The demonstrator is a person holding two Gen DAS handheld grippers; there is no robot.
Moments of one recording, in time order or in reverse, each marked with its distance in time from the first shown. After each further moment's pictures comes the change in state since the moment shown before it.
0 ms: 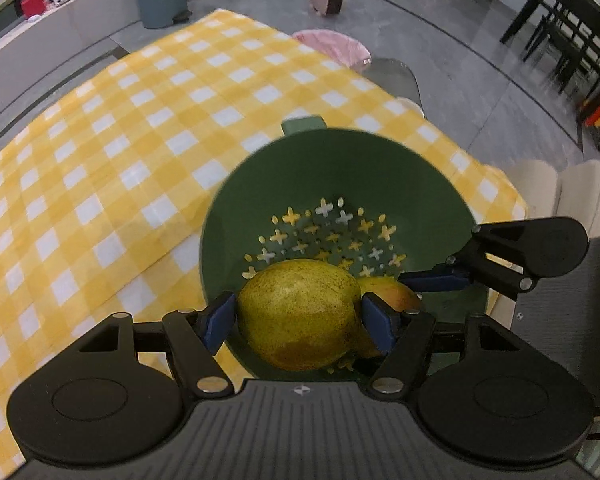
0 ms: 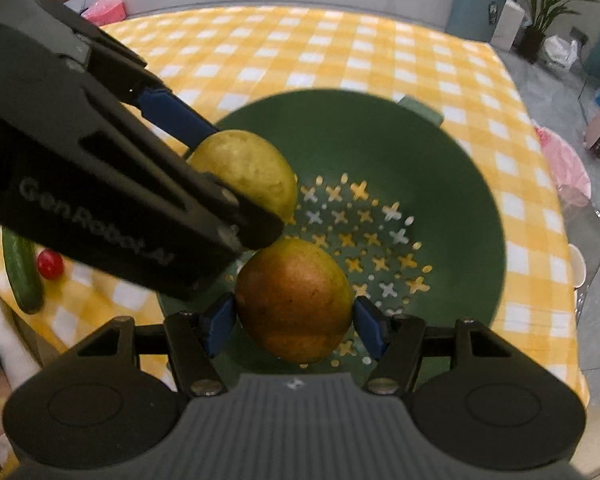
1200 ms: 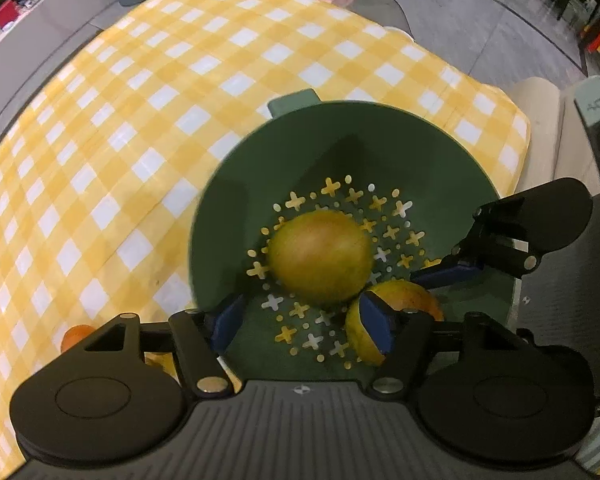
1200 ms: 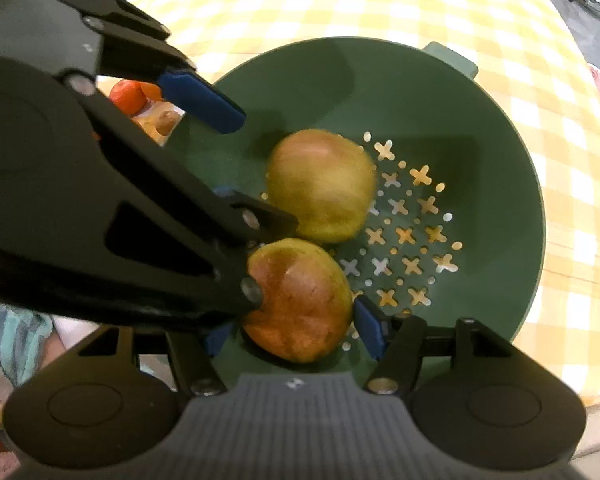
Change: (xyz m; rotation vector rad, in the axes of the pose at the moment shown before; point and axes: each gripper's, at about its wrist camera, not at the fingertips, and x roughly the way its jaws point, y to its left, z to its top) left arm 0.002 -0.027 -0.009 0.119 0.150 0.065; right arm 0.014 0.011 -0.016 0.044 0.177 0.130
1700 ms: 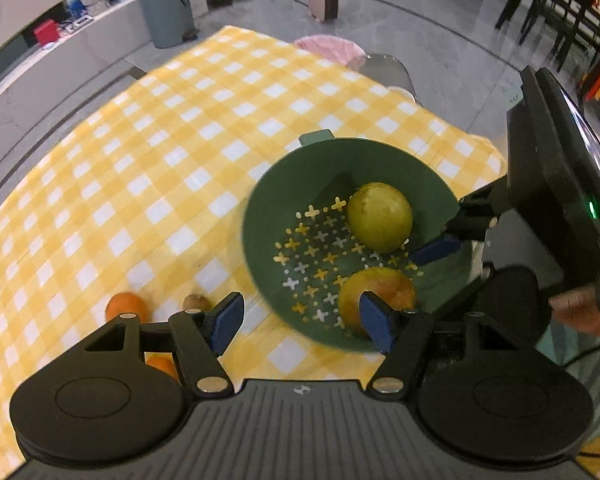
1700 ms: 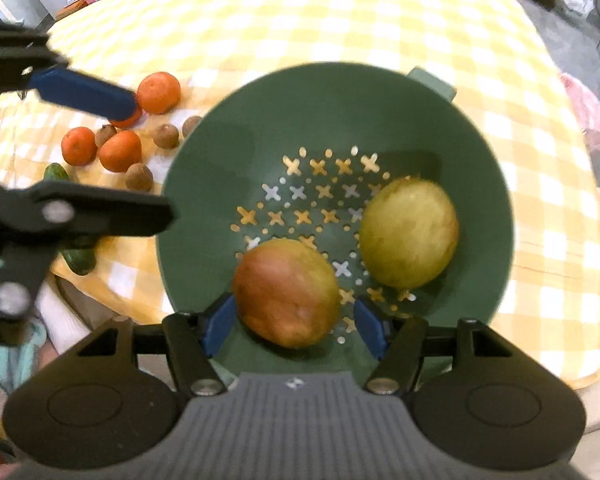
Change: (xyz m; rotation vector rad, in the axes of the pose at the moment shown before) left arm -0.075 0.005 -0.057 -0.063 -0.191 0.023; right arm -0.025 0.019 -0.007 0.006 -0.061 -0.083
